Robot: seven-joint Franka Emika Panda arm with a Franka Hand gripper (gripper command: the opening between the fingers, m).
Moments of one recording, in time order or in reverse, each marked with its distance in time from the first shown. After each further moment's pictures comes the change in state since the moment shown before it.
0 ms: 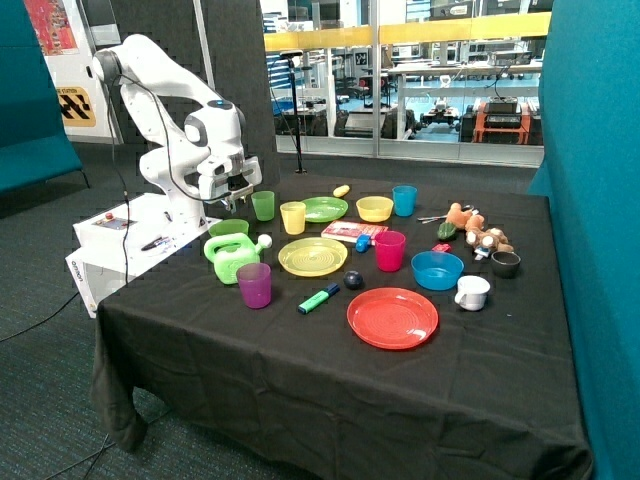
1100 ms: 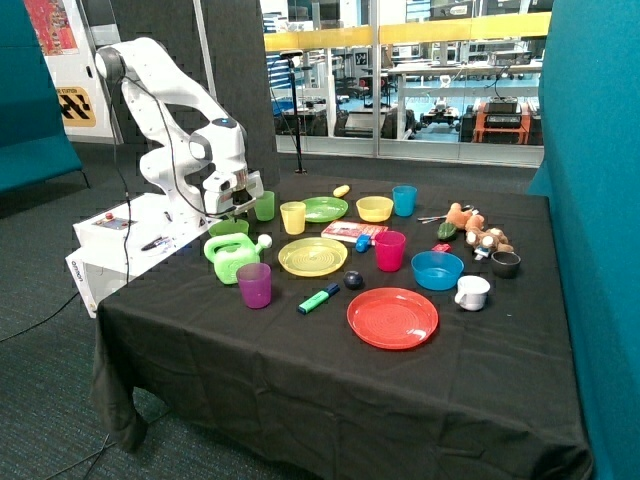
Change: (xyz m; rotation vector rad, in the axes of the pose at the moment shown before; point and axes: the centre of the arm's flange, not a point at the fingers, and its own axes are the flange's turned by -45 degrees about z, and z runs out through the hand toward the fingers) arm -0.007 -0.014 0.048 -0.001 0.001 -0.055
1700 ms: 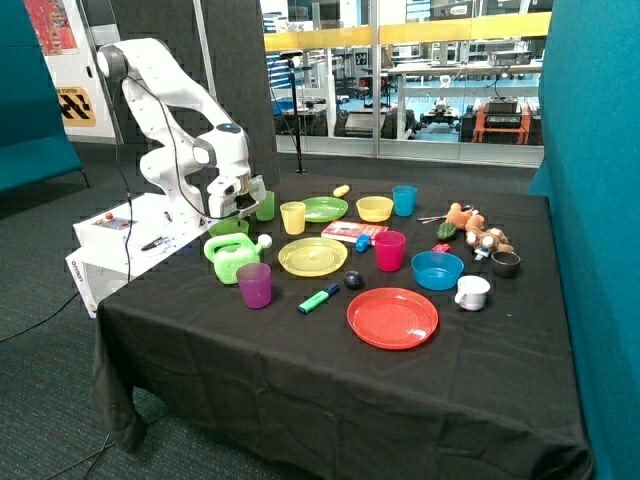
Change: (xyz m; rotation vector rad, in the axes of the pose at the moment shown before) arm 0.002 -0.008 0.015 -0.001 0.000 -0.015
